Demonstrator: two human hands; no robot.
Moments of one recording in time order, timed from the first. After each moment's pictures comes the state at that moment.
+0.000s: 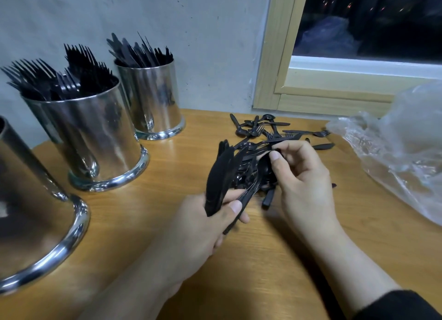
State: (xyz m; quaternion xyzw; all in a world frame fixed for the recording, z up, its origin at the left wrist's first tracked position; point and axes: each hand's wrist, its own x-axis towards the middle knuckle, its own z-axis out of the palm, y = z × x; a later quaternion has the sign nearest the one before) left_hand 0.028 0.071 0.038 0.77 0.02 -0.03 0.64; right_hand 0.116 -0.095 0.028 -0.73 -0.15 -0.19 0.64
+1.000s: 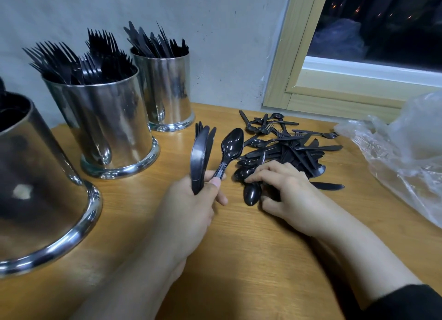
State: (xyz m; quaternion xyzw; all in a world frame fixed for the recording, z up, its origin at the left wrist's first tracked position) left_hand 0.035 0.090 0.021 0.73 0.12 0.10 0.67; right_hand 0.127 -0.106 0.025 -0.93 -0.32 0.01 0.20
